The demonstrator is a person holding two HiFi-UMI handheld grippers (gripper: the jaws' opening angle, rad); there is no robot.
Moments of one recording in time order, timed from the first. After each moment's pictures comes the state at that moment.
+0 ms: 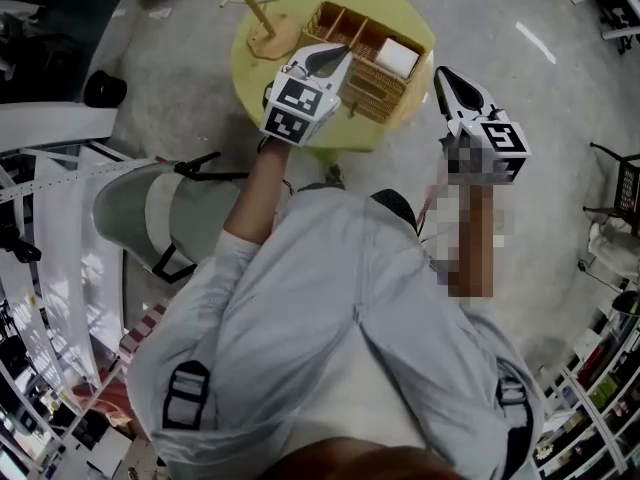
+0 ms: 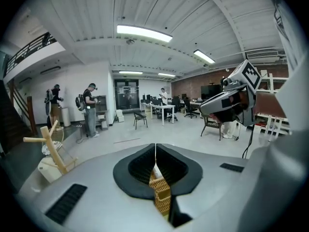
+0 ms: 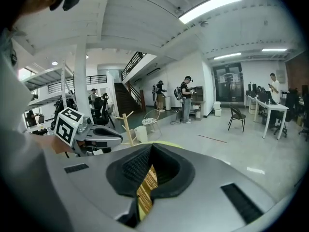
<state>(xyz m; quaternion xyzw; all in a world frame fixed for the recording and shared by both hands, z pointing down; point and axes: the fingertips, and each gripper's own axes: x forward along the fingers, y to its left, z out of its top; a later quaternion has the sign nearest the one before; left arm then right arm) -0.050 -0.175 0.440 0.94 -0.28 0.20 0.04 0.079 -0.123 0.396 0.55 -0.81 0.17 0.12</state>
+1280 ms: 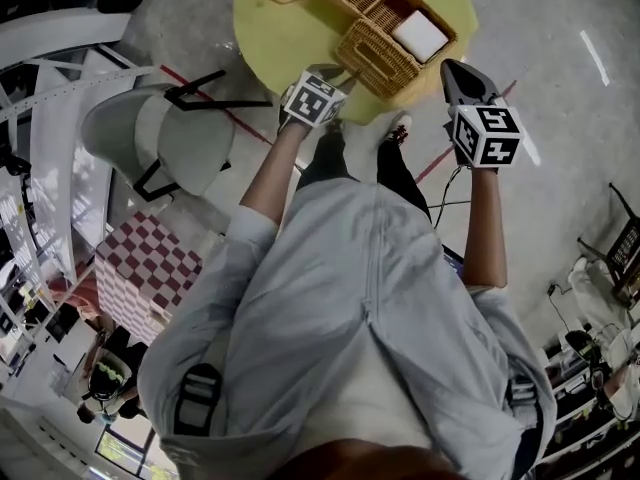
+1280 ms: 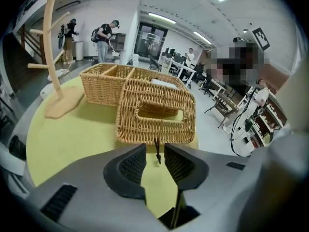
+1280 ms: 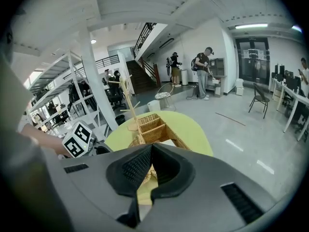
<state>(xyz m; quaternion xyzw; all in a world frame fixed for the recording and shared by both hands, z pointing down) -0.044 -0.121 0.710 0.81 -0.31 0.39 0.31 0.117 -0.183 0.551 0.42 -0.84 0.24 0.24</state>
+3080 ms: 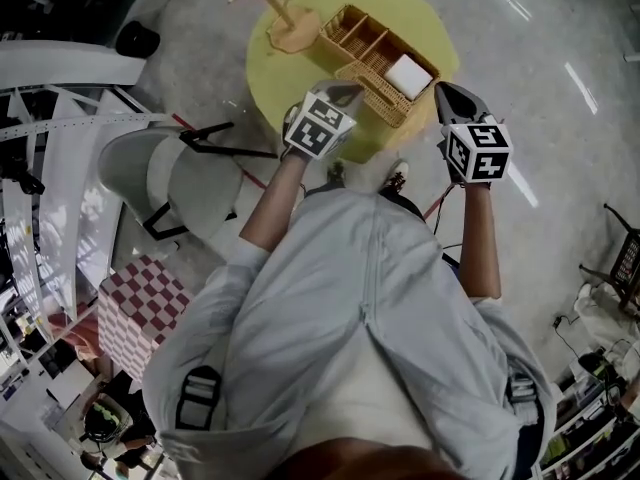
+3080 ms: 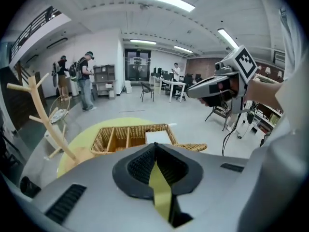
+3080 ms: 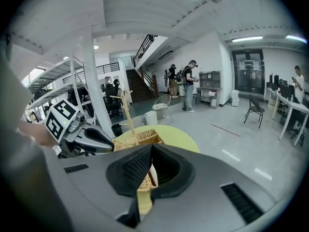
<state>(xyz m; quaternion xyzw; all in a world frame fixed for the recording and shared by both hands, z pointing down) -0.011 -0.165 0.553 0.87 -0.32 0.33 0.17 0.122 -0.188 0.490 0.45 -0.85 0.20 0.20</state>
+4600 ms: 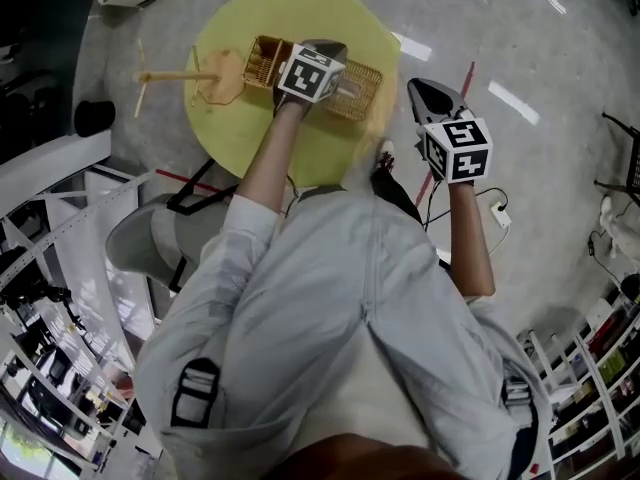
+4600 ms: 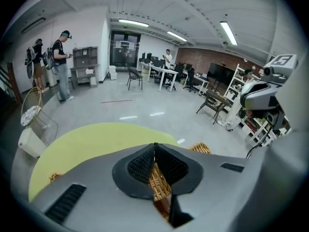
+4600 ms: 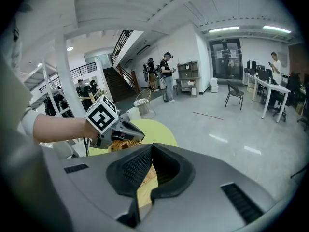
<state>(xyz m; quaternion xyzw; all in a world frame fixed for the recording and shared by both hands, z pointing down) 0.128 -0.338 0.630 0.87 -0.22 0.39 0.20 0.219 -0.238 0.527 0.53 -0.78 0.27 0.20</state>
